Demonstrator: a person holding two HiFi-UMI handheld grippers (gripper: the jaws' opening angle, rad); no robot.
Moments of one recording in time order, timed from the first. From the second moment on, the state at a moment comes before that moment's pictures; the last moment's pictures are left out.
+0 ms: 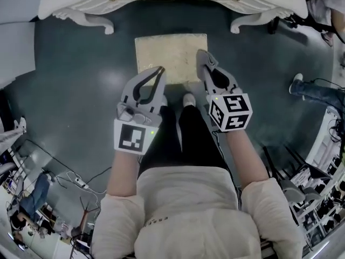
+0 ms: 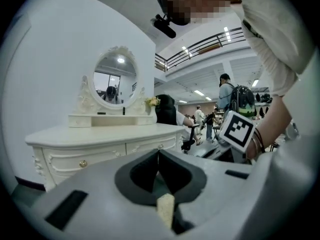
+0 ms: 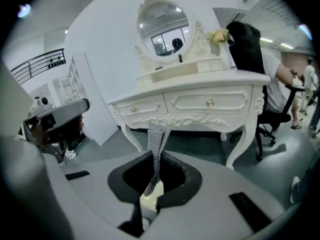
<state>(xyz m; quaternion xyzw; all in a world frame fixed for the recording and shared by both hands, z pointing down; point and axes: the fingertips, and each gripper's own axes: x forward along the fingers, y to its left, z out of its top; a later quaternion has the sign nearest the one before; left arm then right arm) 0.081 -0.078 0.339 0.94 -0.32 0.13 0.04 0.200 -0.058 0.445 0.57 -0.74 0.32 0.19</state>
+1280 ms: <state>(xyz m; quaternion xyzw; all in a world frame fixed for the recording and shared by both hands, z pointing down) 0.062 0.014 0.115 0.92 -0.39 0.04 -0.07 0.183 0.028 0.137 0.54 -0.84 0.01 0.05</state>
